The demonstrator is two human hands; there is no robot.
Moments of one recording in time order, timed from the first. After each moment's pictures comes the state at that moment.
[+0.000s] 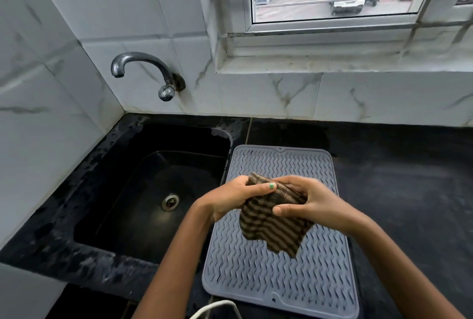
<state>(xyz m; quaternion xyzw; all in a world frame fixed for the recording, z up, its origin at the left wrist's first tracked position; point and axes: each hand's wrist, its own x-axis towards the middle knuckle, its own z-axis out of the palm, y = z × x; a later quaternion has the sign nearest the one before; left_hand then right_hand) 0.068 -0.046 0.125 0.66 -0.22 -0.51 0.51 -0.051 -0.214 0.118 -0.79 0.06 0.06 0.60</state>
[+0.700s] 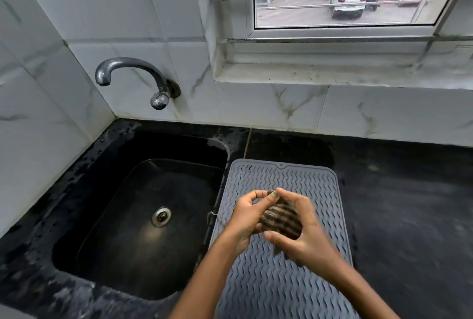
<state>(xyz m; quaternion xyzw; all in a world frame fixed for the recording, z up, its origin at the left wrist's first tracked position) 0.077 -0.098 0.068 0.63 -0.03 -0.39 0.67 -0.030 -0.206 0.063 -0.79 0.10 -0.08 0.60</state>
